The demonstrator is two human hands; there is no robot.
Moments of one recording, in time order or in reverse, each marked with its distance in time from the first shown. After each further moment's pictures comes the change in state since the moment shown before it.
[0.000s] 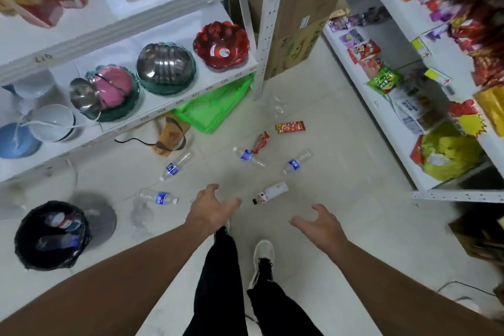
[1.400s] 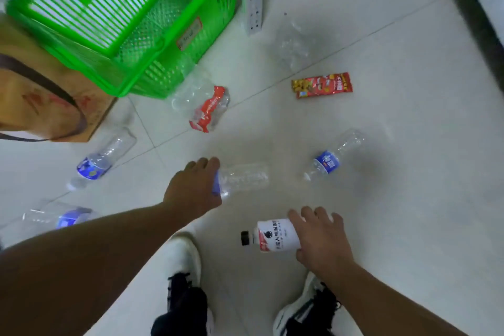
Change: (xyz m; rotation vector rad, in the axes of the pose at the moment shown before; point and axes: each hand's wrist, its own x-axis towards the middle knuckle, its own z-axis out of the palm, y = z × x) left_hand 0.498 -0.092 0.229 0.752 0.082 0.472; right_hand 0.510 0.117 0.182 -0.939 0.091 -0.586
